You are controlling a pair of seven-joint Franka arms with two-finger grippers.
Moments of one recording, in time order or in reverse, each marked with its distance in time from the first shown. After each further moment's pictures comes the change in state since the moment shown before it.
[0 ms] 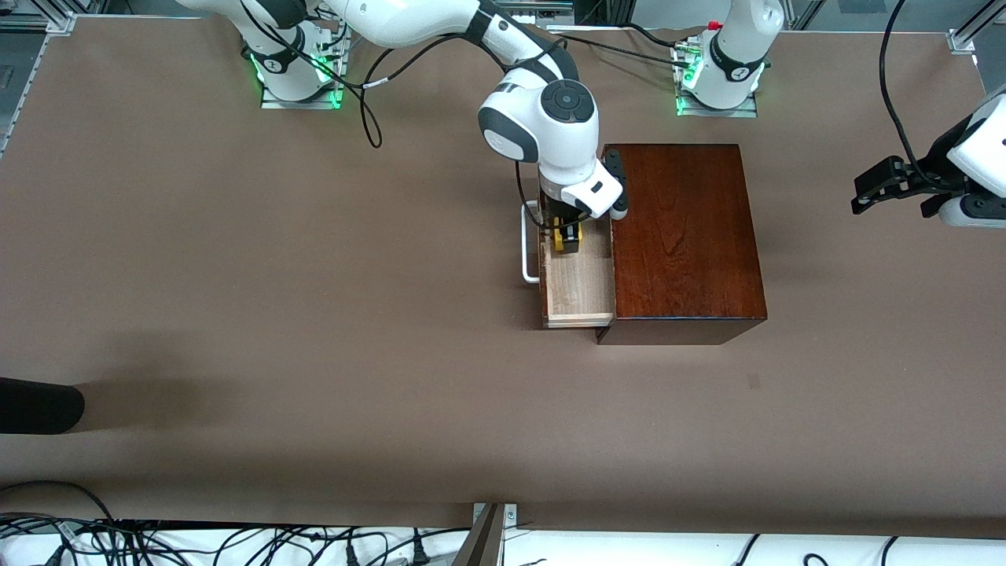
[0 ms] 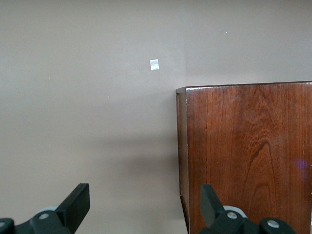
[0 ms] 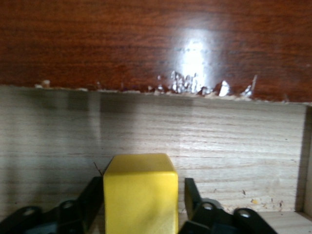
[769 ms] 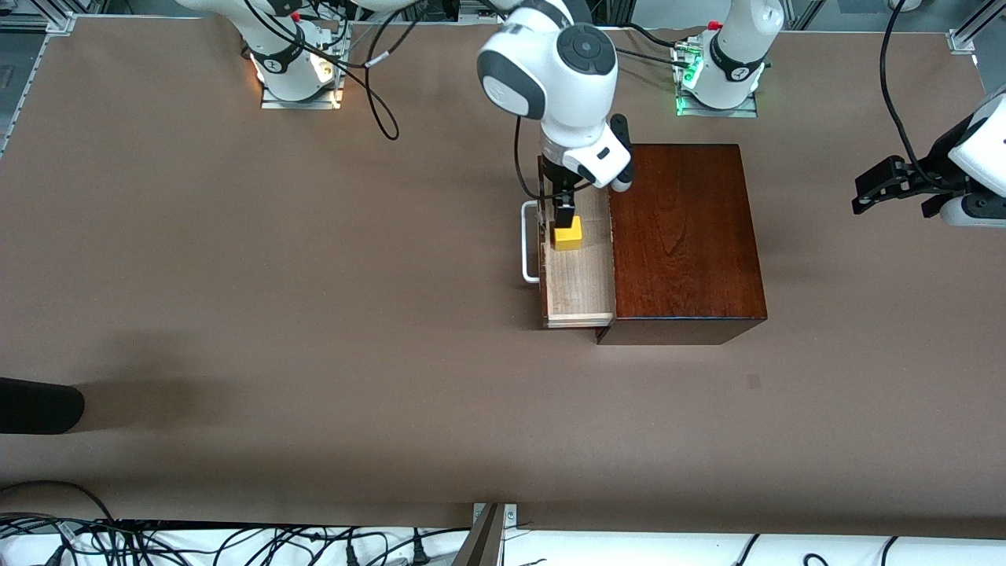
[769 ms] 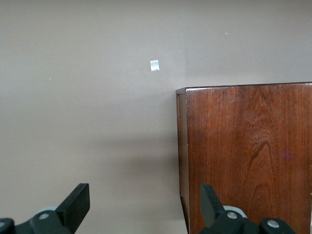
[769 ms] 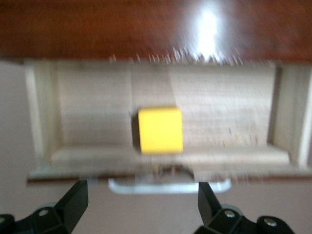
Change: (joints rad) left arm 0.001 0.000 0.000 0.004 0.000 0.000 0.000; right arm 0.000 -0.086 -0.006 0.174 0.021 -0.412 0.023
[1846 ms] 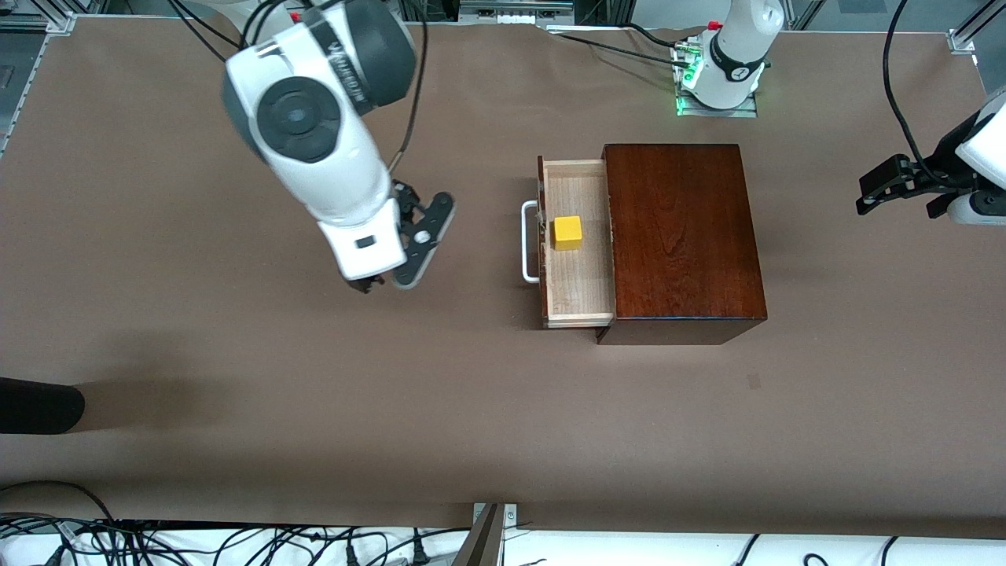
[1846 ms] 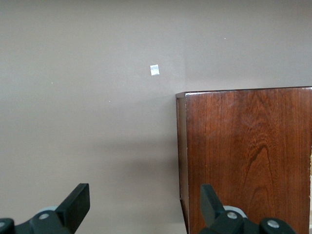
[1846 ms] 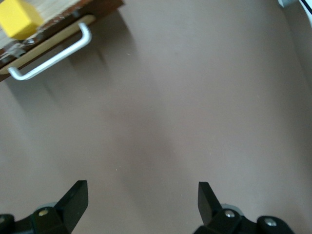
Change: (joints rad) left arm 0.001 0.004 -0.003 0.015 0.000 0.003 0.000; right arm -0.397 -0.196 -0.046 -0.055 0.120 -0.174 0.077
